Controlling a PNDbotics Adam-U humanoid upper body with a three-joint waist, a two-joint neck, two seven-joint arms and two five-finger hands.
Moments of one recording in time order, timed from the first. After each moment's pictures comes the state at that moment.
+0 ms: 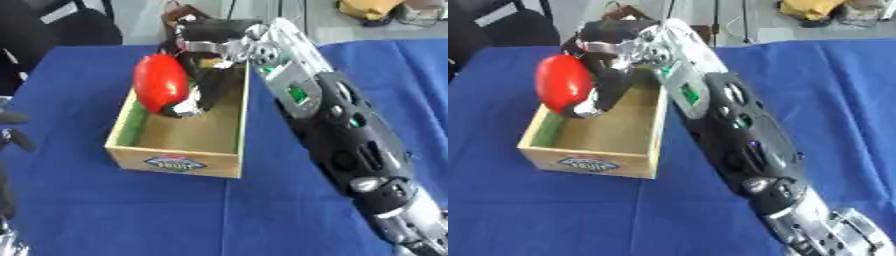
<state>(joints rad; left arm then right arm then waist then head) -0.21 0.09 0.06 -1.98 -0.04 -0.22 0.26 -1.22 -0.06 0.29 -1.14 0.90 -0.27 0.72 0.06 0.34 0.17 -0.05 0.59</state>
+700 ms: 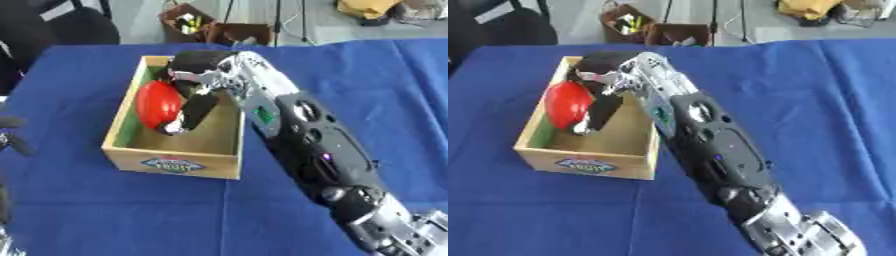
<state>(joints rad) -0.21 0.09 0.06 -1.98 -0.04 -0.22 0.25 -1.23 -0.04 0.25 -1.00 1.11 -0.18 0.57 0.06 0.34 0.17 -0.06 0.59</state>
